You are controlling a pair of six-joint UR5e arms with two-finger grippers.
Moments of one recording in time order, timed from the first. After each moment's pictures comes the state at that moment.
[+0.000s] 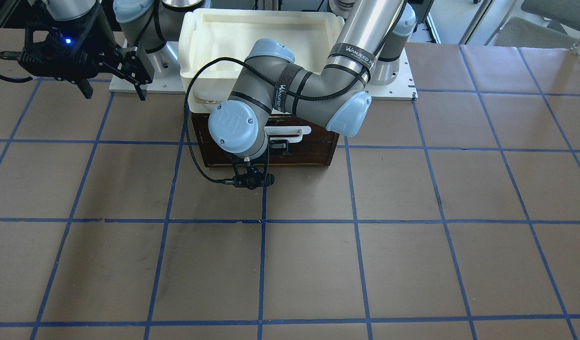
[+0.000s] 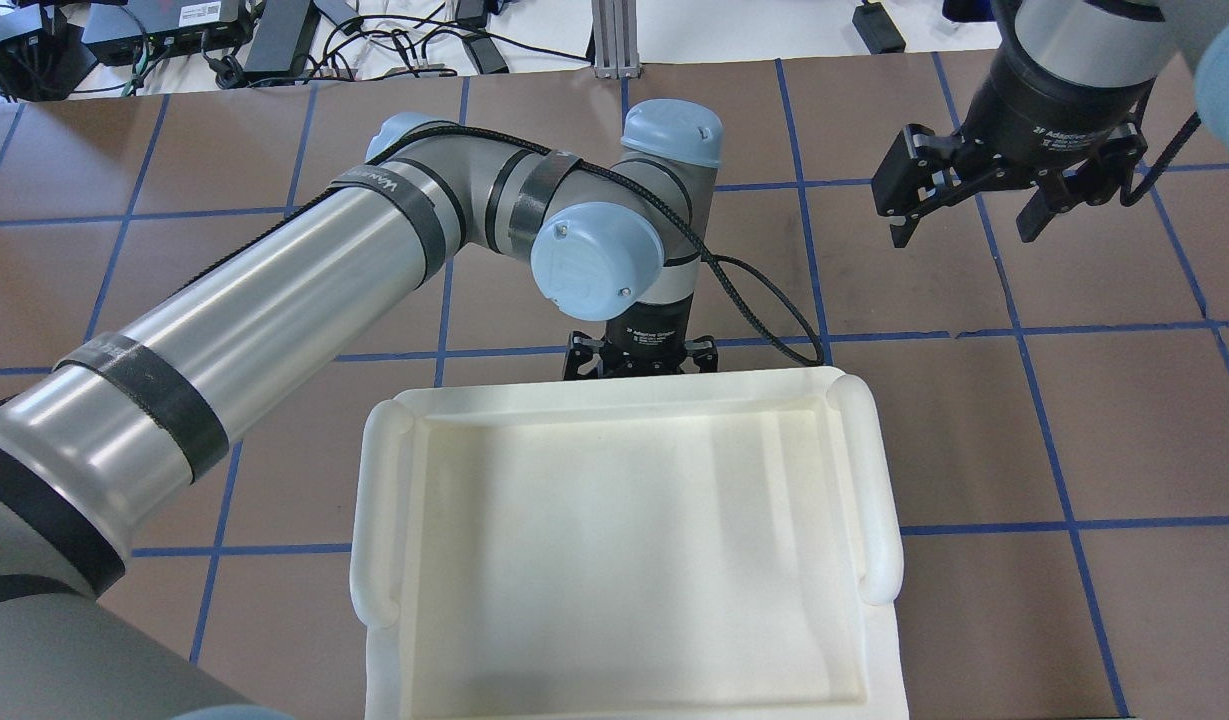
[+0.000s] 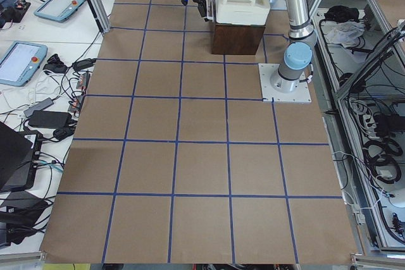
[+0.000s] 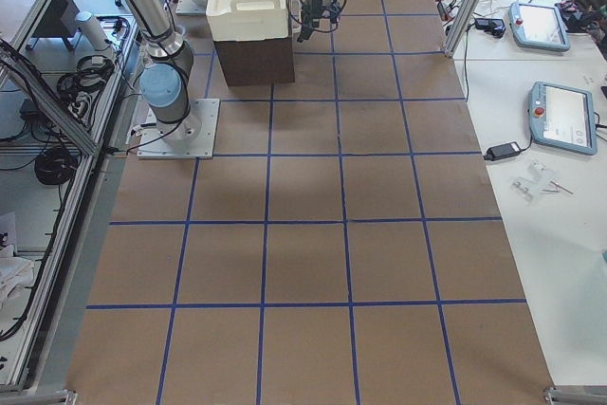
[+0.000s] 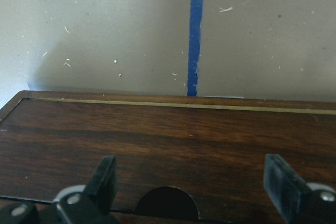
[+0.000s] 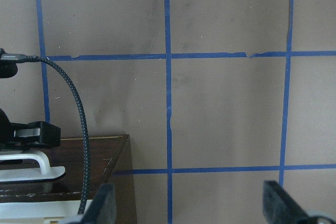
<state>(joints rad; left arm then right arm) -2.04 -2.07 -1.46 -1.61 1.51 -0.47 1.55 -1.65 1.57 -1.50 -1.58 -0.01</state>
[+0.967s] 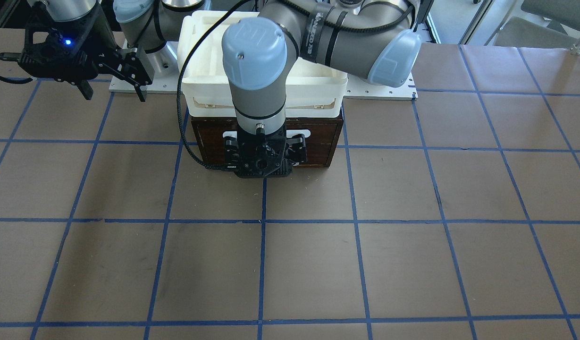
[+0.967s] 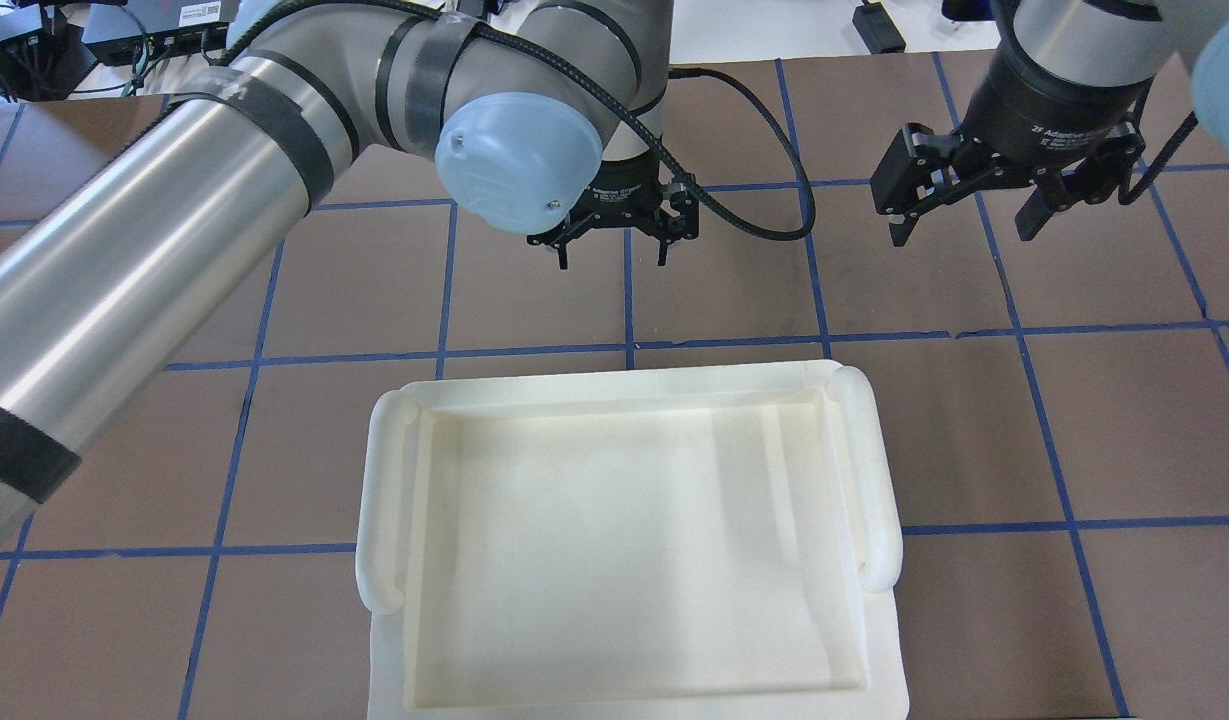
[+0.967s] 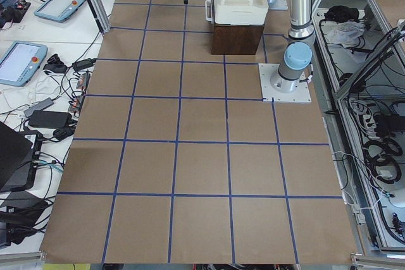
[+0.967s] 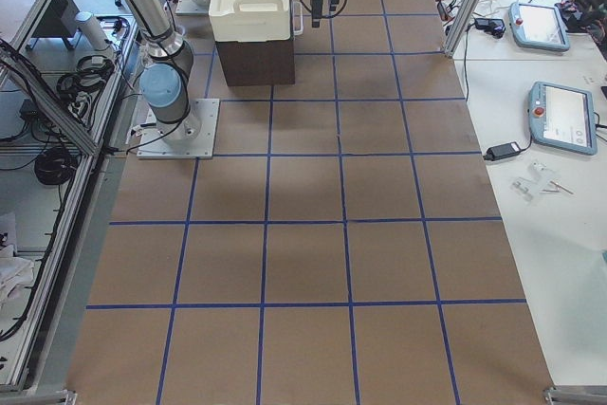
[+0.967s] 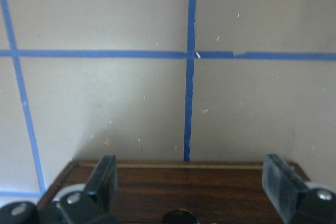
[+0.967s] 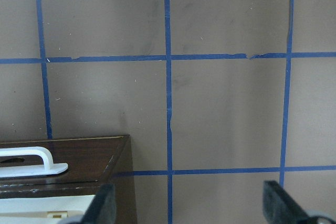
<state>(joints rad) -1.98 -1.94 -1.34 -1.45 1.62 -0.44 1.55 -1.65 1.57 -1.51 -1.58 -0.01</state>
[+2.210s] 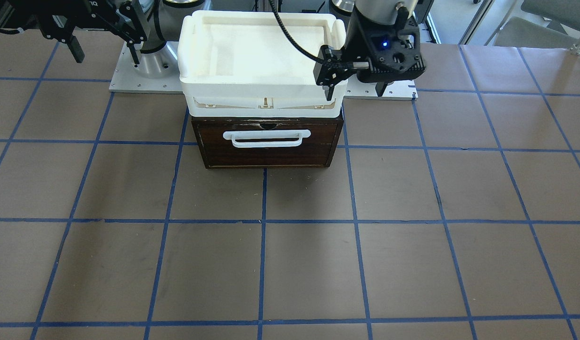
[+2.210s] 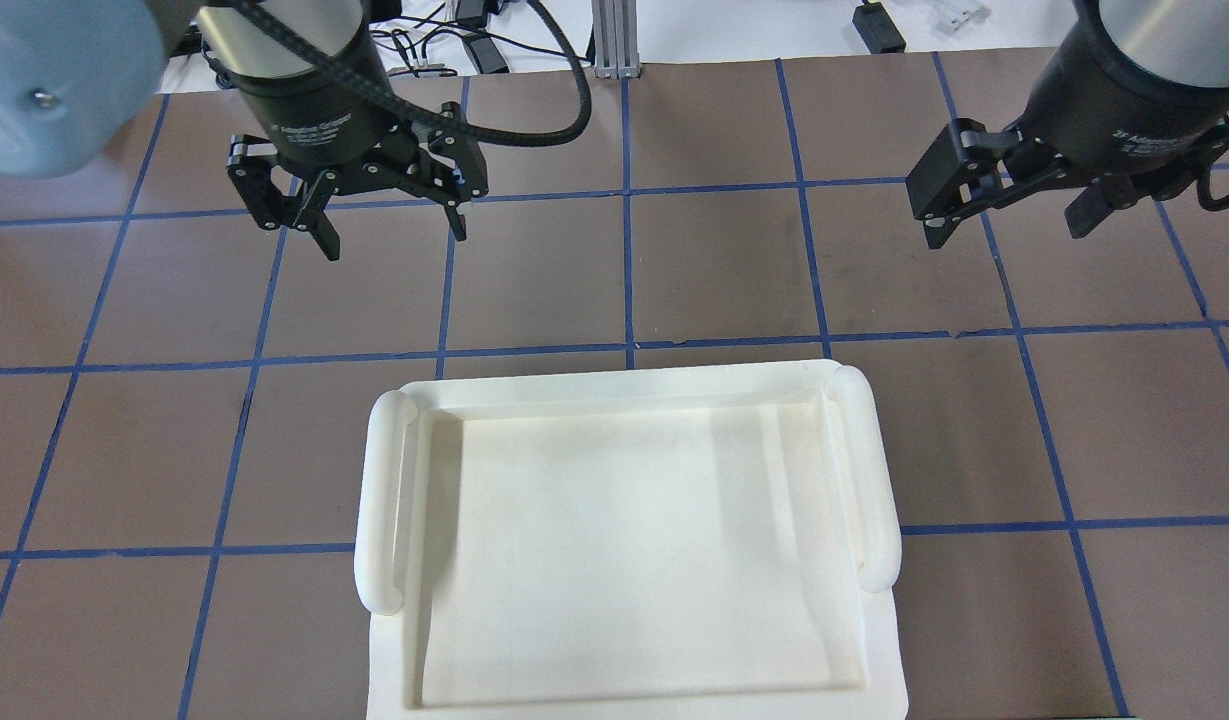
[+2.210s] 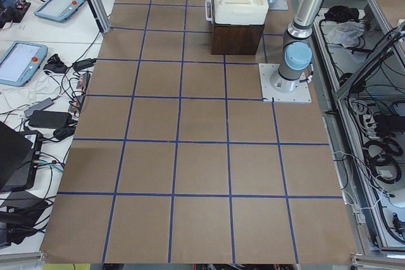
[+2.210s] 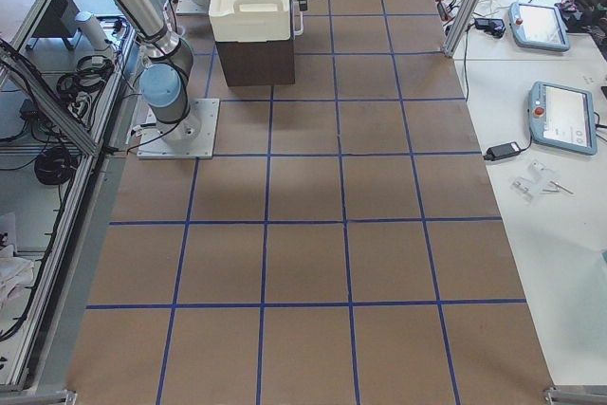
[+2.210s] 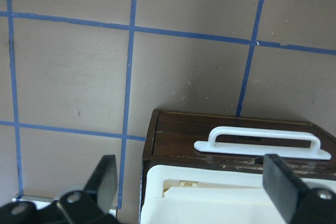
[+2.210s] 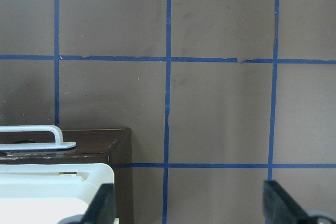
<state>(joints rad) -1.73 -1.58 -1.43 -1.75 1.56 -0.30 1.55 -1.76 1.57 -1.49 -1.59 -0.05</state>
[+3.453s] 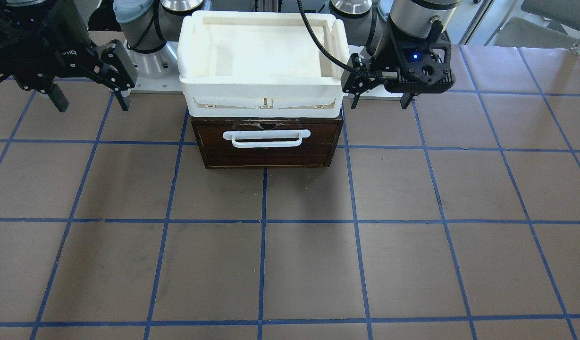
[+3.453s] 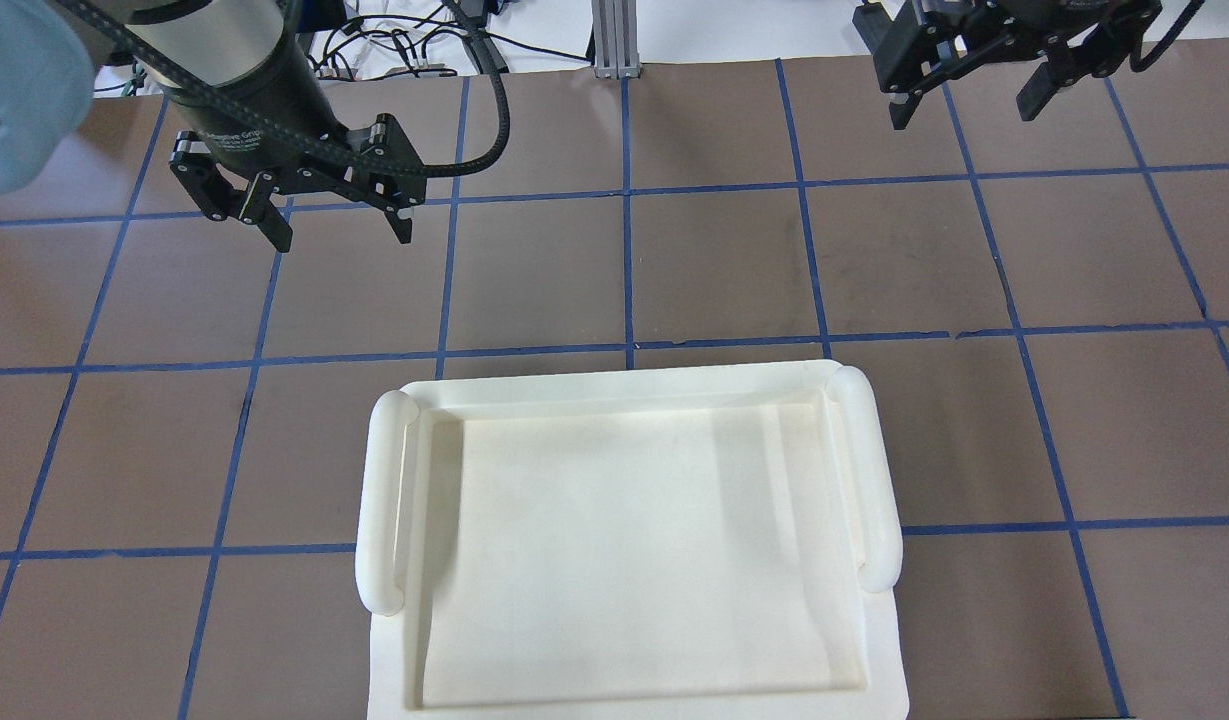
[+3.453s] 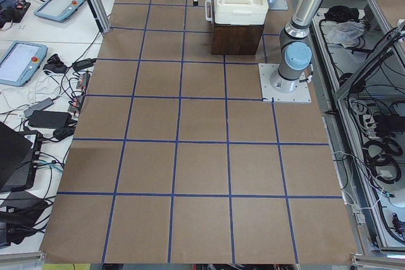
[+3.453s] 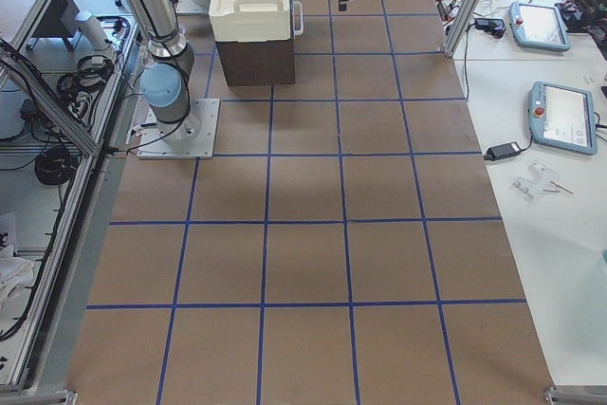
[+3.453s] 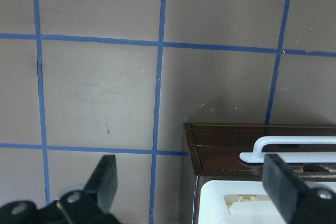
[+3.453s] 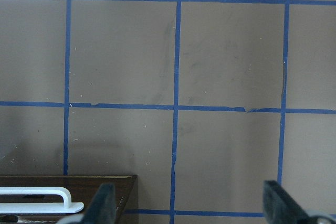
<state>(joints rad) -1.67 -1.59 -1.45 -1.70 1.57 -0.11 1.54 -1.55 1.39 -1.52 -1.55 -0.06</state>
